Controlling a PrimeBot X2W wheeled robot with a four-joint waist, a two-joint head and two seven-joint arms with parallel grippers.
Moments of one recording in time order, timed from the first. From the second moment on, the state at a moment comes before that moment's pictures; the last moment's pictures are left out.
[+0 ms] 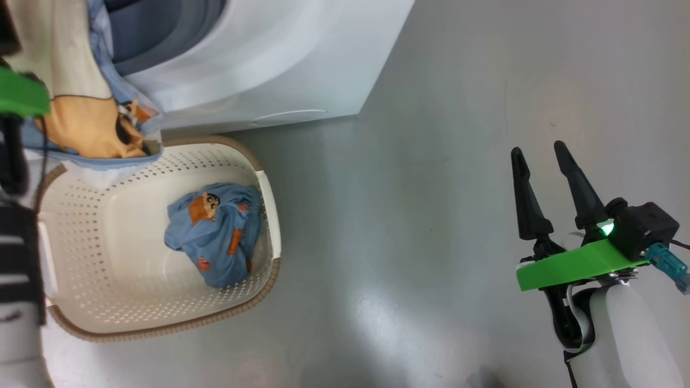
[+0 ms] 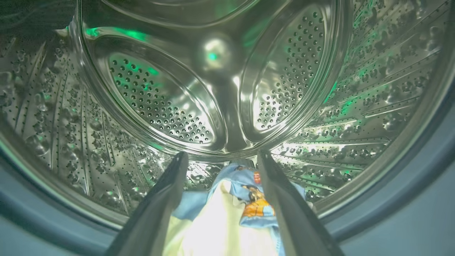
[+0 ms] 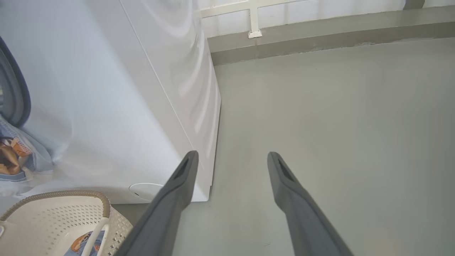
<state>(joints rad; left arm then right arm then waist) -0.95 0.23 0.07 0.53 -0.23 -0.12 -0.26 -0.34 -0.06 -0.01 0.17 0.23 0.13 -0.26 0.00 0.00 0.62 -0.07</state>
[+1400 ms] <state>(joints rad) -0.17 0.04 0.19 0.06 -0.20 -0.09 -0.26 -0.33 -0.07 0.01 0.18 0.22 0.13 -0.26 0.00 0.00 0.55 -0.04</state>
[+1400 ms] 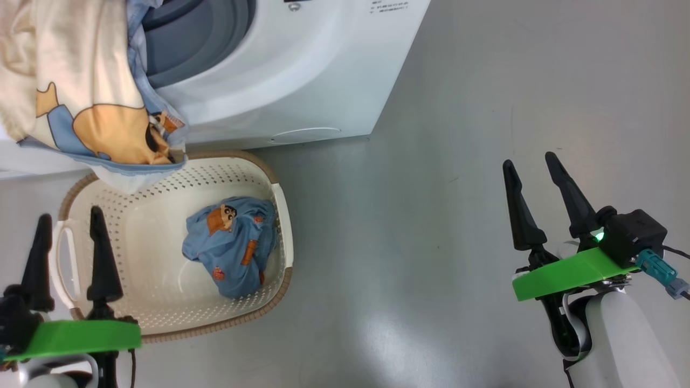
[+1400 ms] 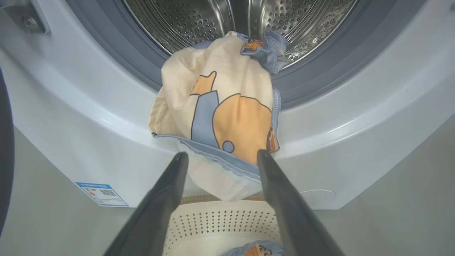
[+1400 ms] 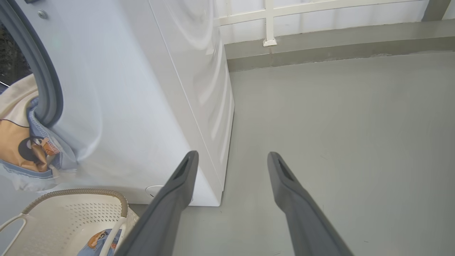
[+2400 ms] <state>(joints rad) -0.19 0.04 0.16 0.14 -0.19 -0.06 -0.26 -0.33 -0.08 0.02 0.18 0.22 0.13 -0.26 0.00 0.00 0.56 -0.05</state>
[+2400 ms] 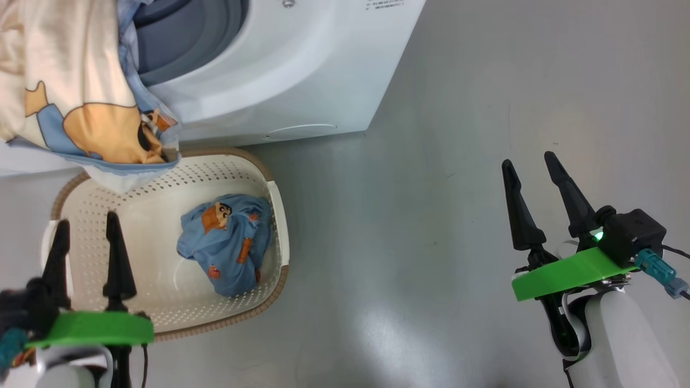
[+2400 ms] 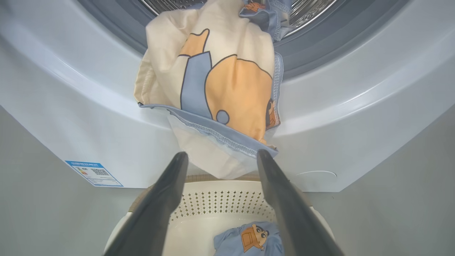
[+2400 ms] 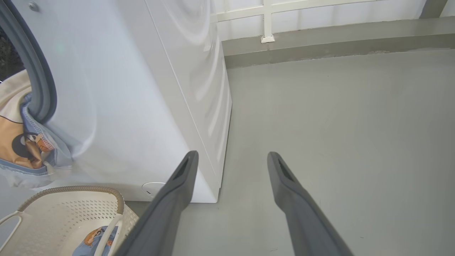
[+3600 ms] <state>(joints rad) -0.73 0.10 0.17 0.55 -0.31 -0.13 -0.26 -0.36 -0.07 0.01 0.16 0.22 0.13 -0.26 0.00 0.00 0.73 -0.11</state>
